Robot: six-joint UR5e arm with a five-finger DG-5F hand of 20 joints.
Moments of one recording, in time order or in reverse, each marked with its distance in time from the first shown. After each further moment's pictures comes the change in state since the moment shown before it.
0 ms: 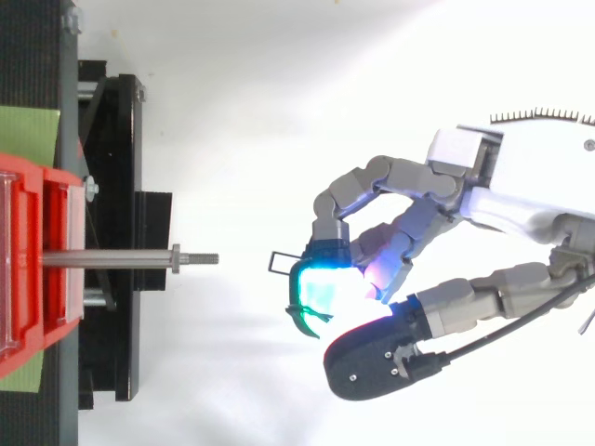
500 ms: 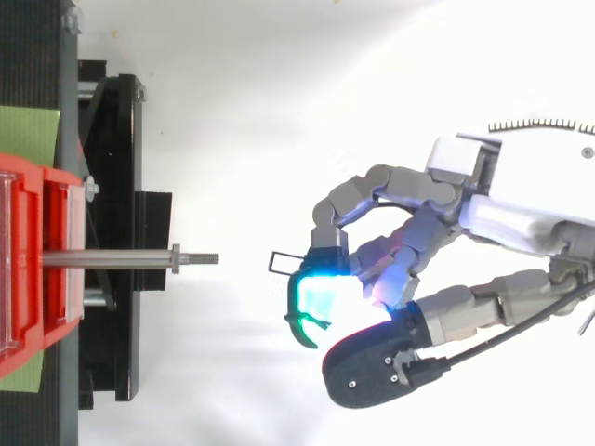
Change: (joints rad) arm 0.008 -0.001 -0.003 0.001 0.002 0.051
